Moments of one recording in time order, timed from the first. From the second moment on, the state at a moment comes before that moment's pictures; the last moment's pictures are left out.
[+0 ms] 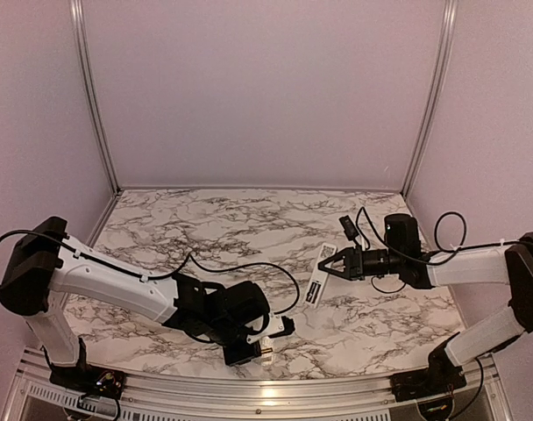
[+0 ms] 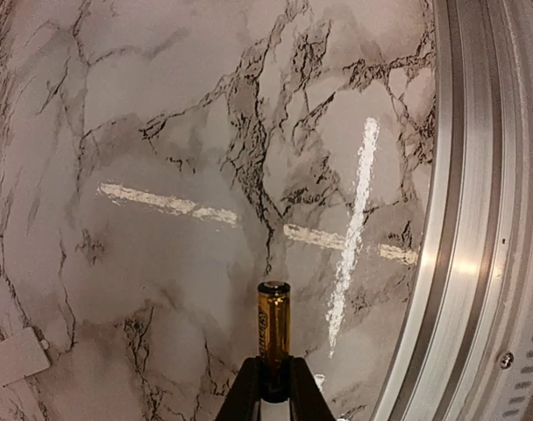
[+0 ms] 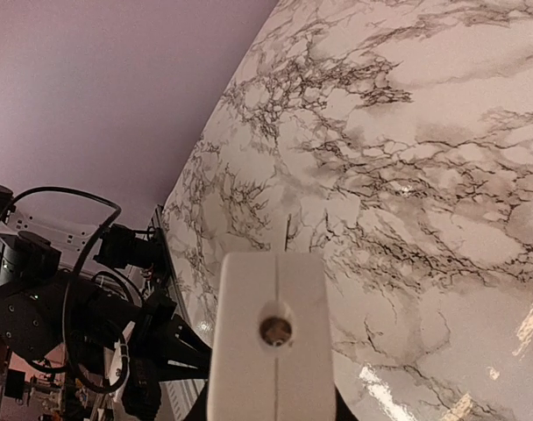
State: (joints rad) left arm -1.30 1.80 1.07 -0.37 0.05 0.06; right arm 0.41 1.38 0.56 0.32 -0.88 0.58
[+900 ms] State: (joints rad) left arm -1.16 1.60 1.16 -0.24 0.08 -0.52; right arm 0.58 1.54 0.51 0.80 -0.77 0.92
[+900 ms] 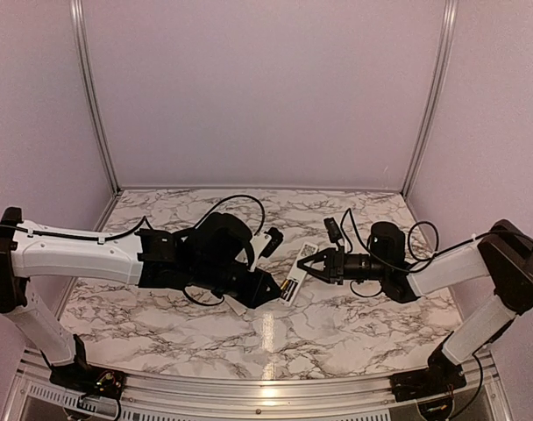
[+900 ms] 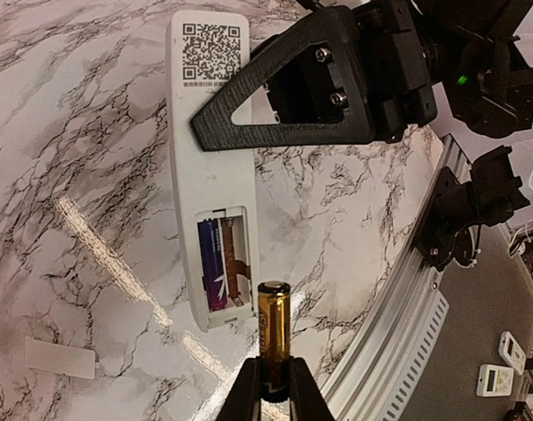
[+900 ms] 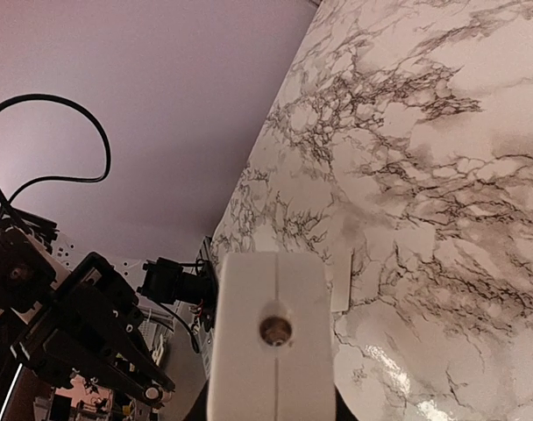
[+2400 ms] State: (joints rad) left arm -1.15 1.81 1.34 -0.45 0.05 -0.56; right arm 0.64 1.63 0.48 0.96 -0.67 1.05
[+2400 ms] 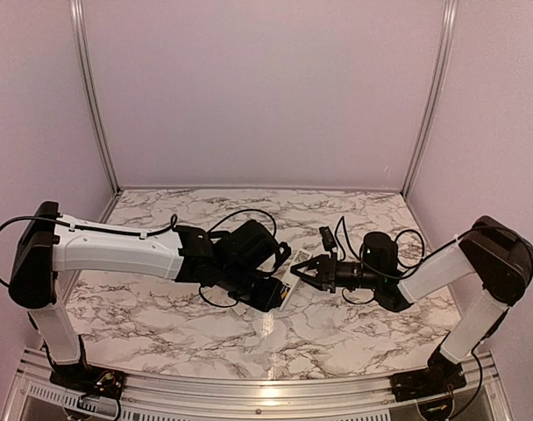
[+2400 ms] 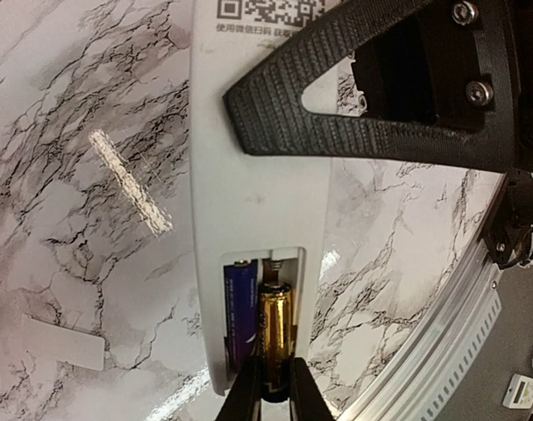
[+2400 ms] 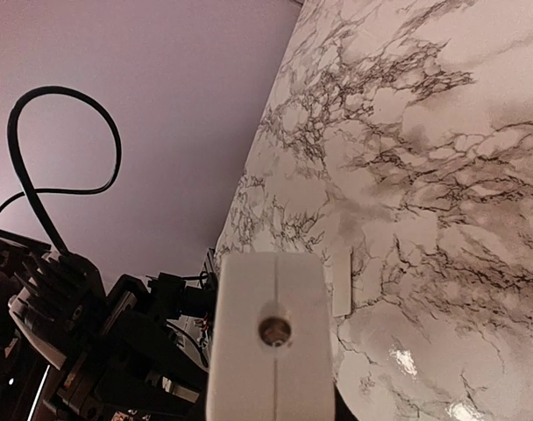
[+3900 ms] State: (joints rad) left arm -1.14 1.25 0.97 -0.20 0.02 -0.23; right arm 0.65 1.63 0.48 0.99 -0.81 1.12
